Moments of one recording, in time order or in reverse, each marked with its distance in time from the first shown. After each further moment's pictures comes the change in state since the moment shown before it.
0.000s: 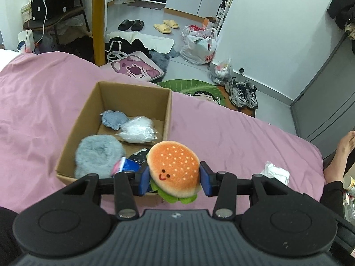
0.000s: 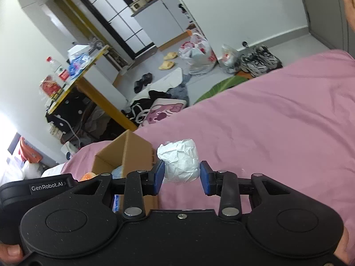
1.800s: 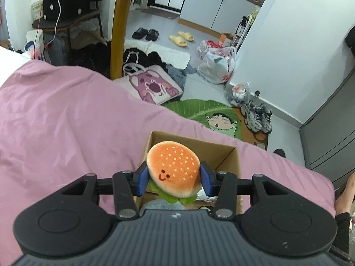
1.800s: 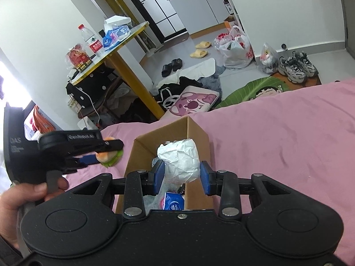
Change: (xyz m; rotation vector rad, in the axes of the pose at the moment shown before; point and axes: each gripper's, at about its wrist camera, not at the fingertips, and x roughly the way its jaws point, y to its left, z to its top) left arm 0.036 0.115 0.082 -0.061 -0.042 -0.005; right arm 0.041 0.103 -0.012 -0.142 0.064 0.071
